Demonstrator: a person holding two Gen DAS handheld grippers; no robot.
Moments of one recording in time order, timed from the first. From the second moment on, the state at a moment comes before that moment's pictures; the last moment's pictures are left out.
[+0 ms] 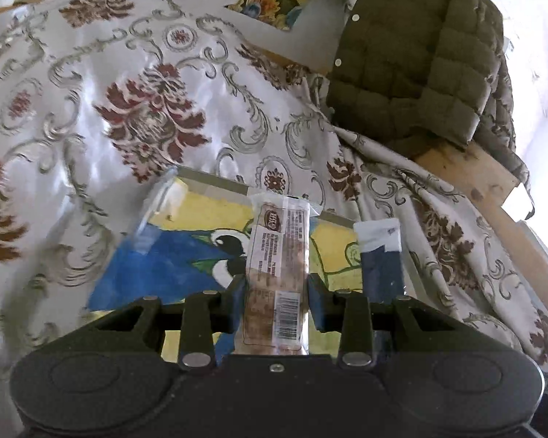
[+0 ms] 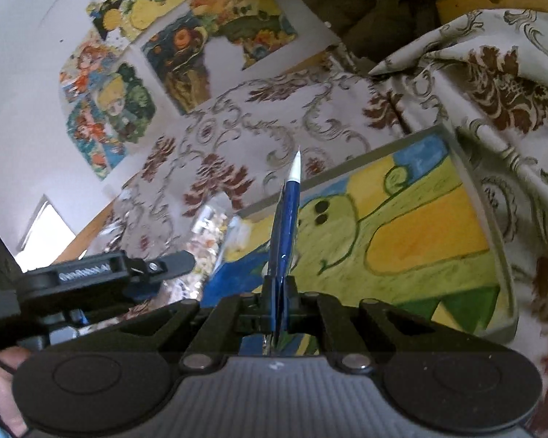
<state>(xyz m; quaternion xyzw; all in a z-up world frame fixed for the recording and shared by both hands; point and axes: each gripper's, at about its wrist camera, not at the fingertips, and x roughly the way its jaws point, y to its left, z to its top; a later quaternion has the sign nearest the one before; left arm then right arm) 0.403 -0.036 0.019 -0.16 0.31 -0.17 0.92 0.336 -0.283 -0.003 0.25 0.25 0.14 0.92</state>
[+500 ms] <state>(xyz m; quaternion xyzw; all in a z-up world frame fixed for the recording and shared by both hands) 0.439 -0.070 -0.021 -0.16 0.34 -0.18 0.91 0.374 -0.298 -0.028 0.25 0.28 0.10 0.92</state>
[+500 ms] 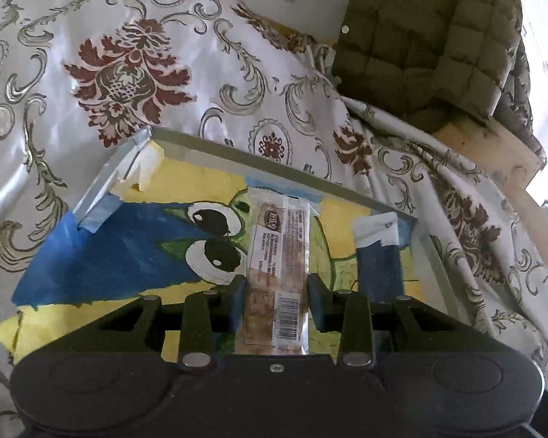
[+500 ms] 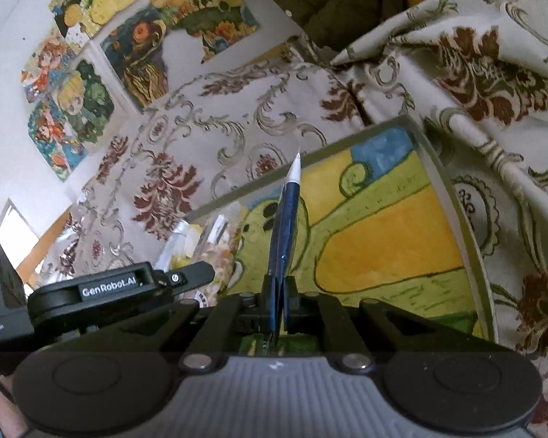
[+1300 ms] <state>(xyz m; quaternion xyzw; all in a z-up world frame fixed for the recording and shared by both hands) 0.408 -0.056 -0.011 -0.15 0.35 -0.15 0.91 0.347 -0.283 -0.002 0.14 0.27 0.07 0.95</state>
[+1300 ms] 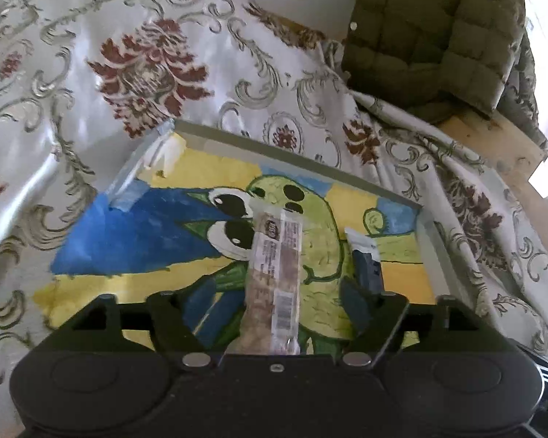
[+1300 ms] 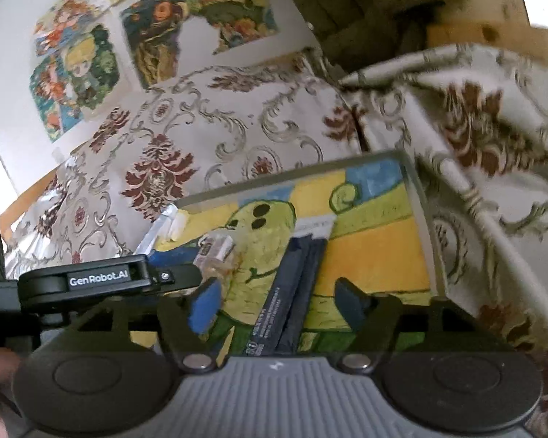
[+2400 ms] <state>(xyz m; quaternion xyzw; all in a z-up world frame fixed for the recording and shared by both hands) 0.114 -0.024 0.039 -0.07 0.19 -0.04 0.98 0.086 -0.280 0.060 0.12 0.14 0.03 0.98</state>
